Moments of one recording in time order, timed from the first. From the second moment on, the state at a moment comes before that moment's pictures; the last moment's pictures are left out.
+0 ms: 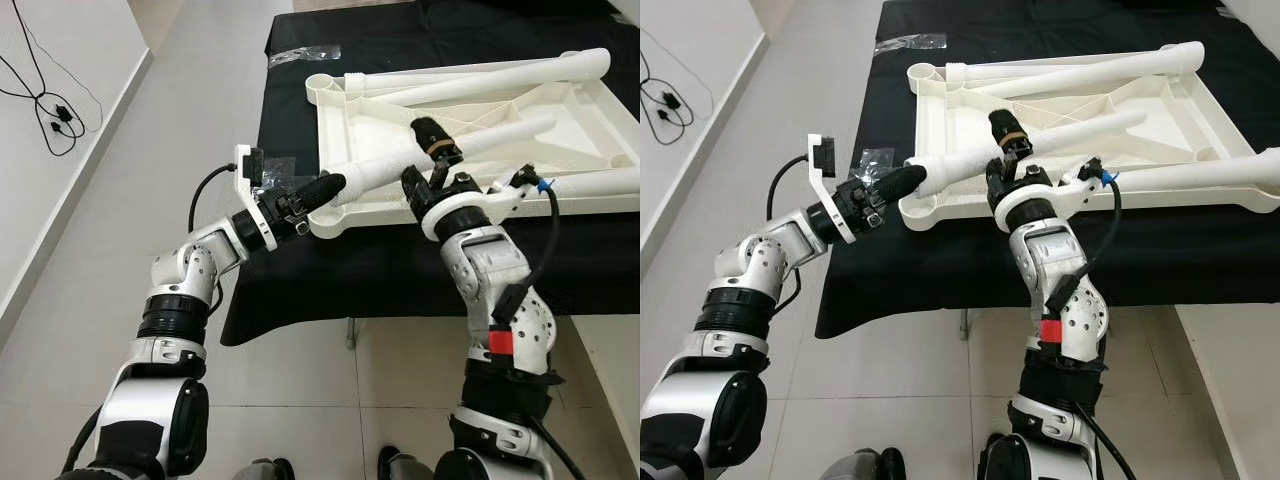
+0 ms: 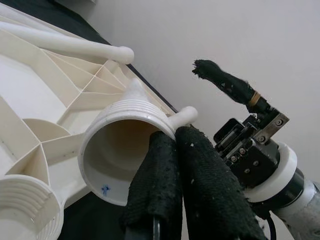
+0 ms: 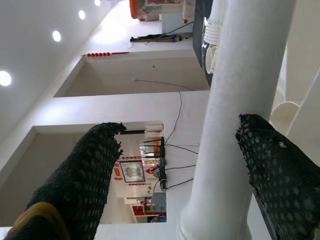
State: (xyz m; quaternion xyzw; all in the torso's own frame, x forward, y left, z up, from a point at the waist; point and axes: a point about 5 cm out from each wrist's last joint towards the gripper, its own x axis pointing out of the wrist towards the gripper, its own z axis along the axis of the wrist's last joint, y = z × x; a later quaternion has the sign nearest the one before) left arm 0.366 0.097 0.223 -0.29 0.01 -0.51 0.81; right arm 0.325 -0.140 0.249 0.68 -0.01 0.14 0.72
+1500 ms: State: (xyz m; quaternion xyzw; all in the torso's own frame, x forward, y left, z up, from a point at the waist) left arm 0.330 0.077 0.221 -0.28 0.02 -0.56 0.78; right arm 0.344 -0.143 0.242 0.68 -0.03 0.11 0.72
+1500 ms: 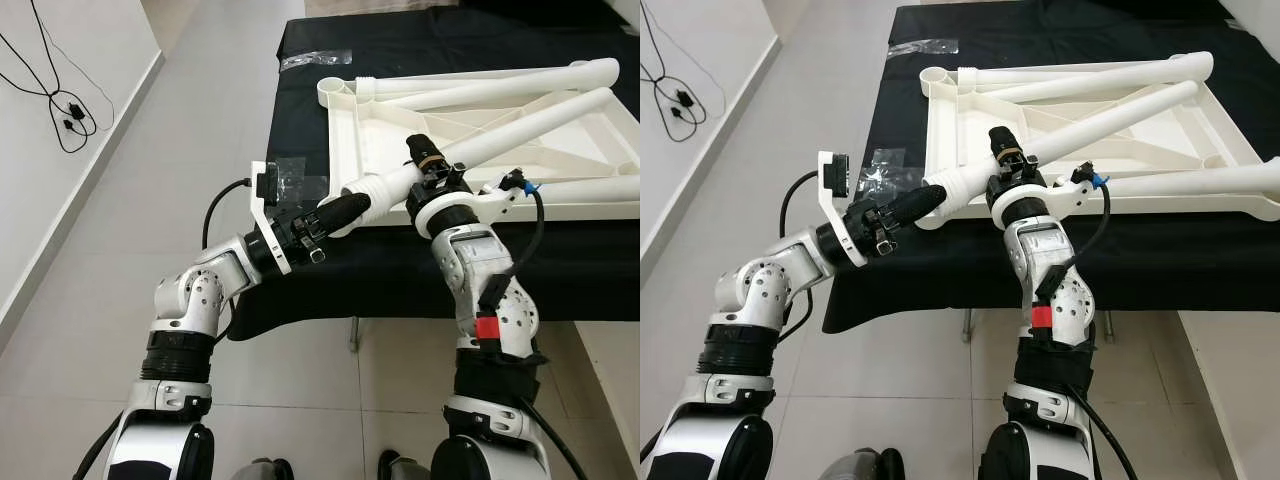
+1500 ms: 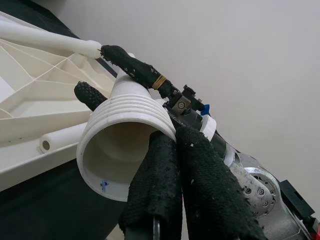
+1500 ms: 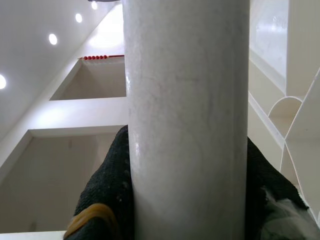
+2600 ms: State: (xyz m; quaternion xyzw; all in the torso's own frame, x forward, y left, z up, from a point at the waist) left arm 0.265 0.135 0.176 -0.11 0.08 -0.43 0.89; right arm 0.336 -0.136 0.241 0.42 -0.06 0.18 0.89
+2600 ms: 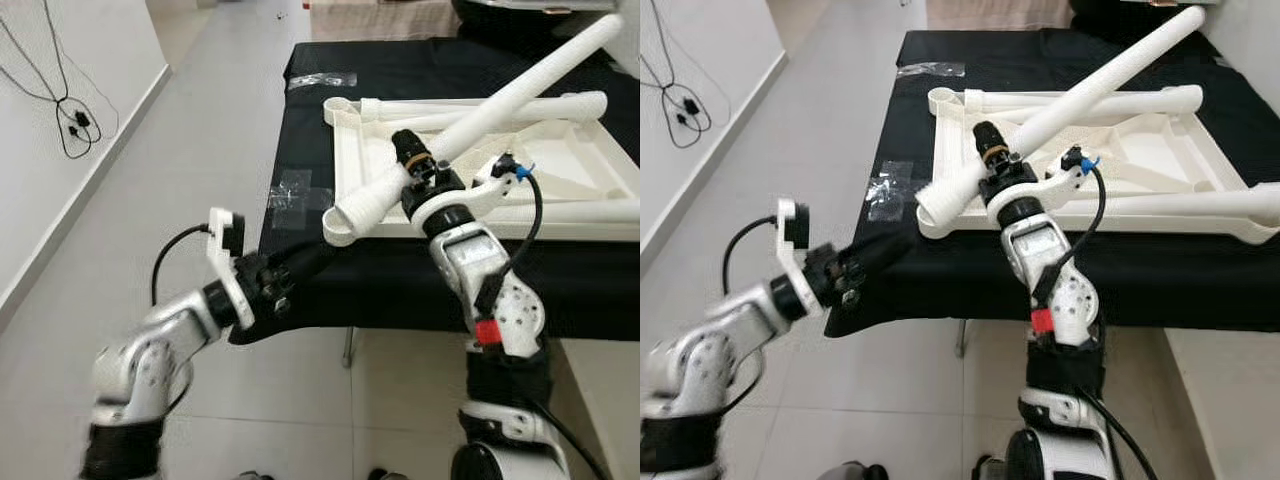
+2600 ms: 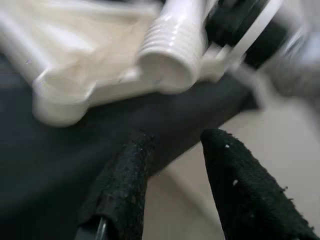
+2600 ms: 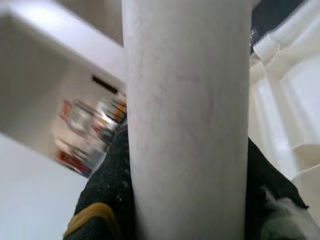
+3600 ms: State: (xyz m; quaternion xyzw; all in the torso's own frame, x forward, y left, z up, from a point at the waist) left arm 0.289 0.083 0.172 0.01 0.00 -0.35 0.94; right arm 0.306 -0.078 0.247 0.15 -0.16 0.28 0.93
